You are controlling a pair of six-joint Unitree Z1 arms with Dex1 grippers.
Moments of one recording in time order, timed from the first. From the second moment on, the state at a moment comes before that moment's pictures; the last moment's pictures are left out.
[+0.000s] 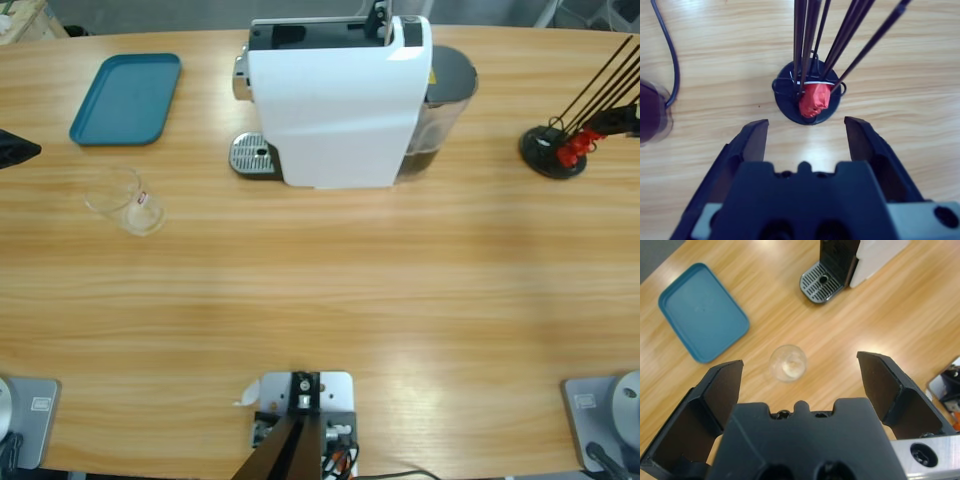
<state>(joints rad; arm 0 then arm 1) -0.67 1.16 -1.15 0.81 0.08 0.05 0.23 1.38 -0.81 0.38 -0.26 0.25</state>
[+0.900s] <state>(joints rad) -0.67 1.16 -1.15 0.76 0.08 0.04 0.14 1.48 -0.69 0.14 -0.23 0.28</state>
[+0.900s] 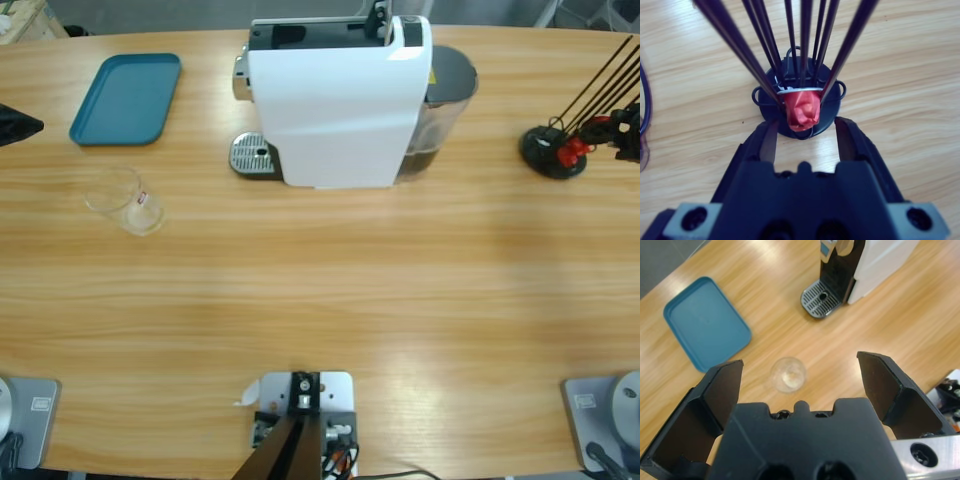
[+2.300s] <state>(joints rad) -0.67 1.16 -1.10 0.73 0.08 0.02 0.13 1.47 -0.84 0.32 -0.23 0.27</state>
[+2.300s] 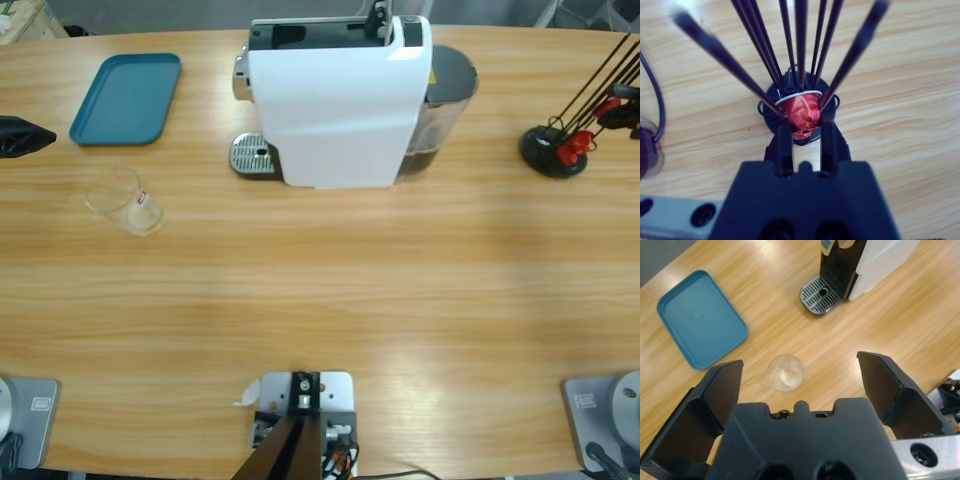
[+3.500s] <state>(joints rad) -0.71 1.14 -1.05 0.68 0.05 0.00 0.47 1.23 -1.22 0.66 0.14 -0.20</state>
